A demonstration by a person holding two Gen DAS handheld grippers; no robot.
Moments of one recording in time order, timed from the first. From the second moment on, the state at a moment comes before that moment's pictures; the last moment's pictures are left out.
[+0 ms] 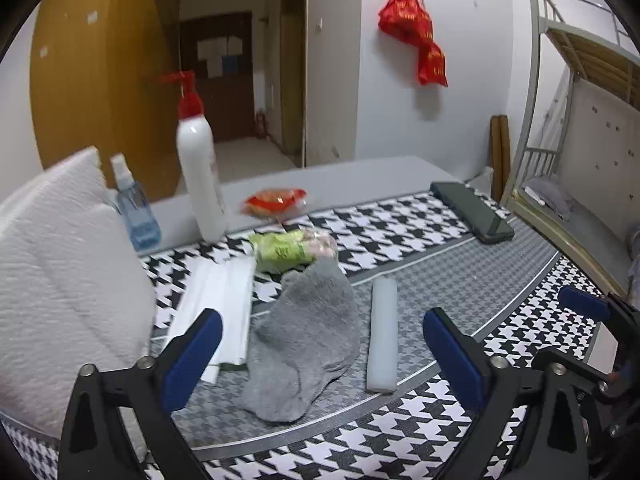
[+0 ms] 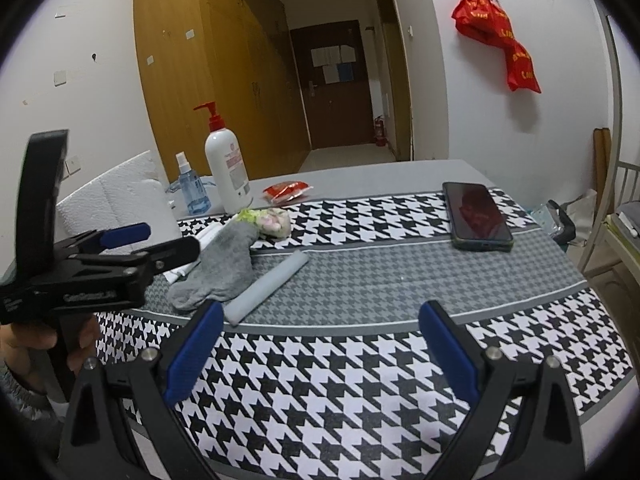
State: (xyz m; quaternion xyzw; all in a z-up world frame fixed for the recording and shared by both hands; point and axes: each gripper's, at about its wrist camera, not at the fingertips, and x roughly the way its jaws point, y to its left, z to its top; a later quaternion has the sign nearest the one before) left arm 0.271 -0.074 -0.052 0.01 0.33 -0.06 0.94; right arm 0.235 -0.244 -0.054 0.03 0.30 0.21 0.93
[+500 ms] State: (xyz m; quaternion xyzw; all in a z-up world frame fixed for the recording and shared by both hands) left arm 0.304 -0.080 -0.085 0.02 0.40 -0.07 0.91; right arm 0.243 -0.241 -0.064 0.03 0.32 0.22 0.92
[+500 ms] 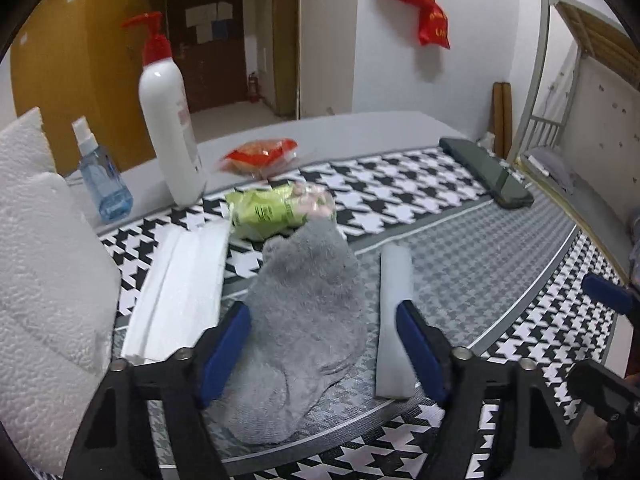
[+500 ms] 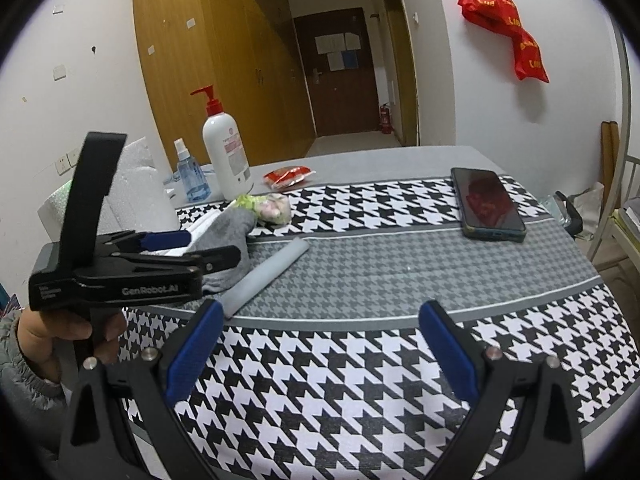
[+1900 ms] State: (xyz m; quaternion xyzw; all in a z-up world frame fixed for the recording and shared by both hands) left arm 0.219 -0.042 -0.032 -0.02 0.28 -0.11 0.95; right arm 0.244 -0.190 -0.055 -0.02 0.34 0.23 0.91
